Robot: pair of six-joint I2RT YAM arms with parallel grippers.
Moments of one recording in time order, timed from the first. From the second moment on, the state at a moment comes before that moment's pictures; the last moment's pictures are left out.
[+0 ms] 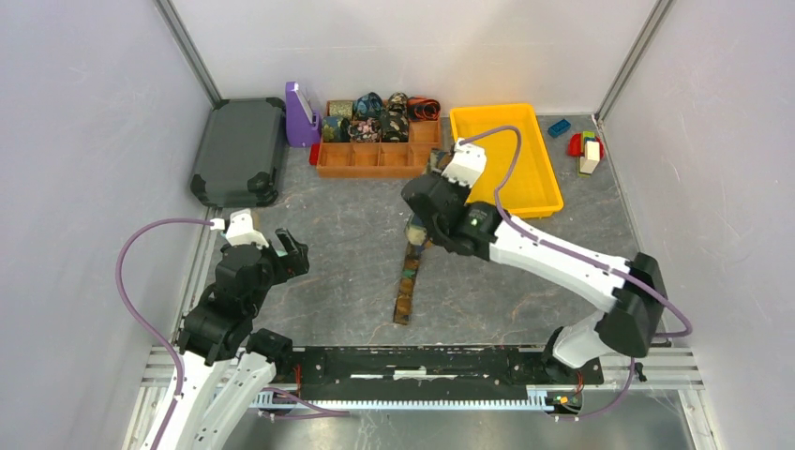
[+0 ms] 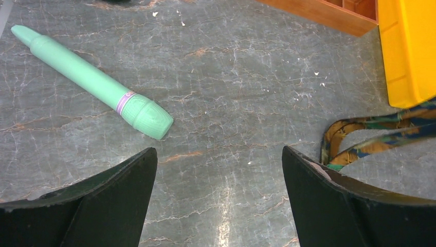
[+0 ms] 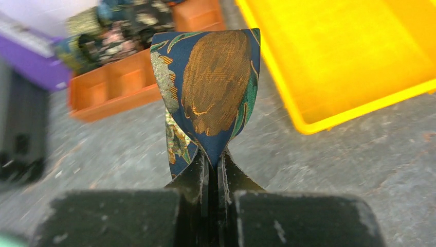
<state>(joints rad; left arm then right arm) -0.35 0.41 0.71 -0.78 -0.31 -0.46 1.02 1.47 1.33 -0.49 1.00 0.88</state>
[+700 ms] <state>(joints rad) -0.35 0.58 0.74 -0.77 -0.22 -0.47 0.74 1.59 1.16 -0.53 0.85 0.98</state>
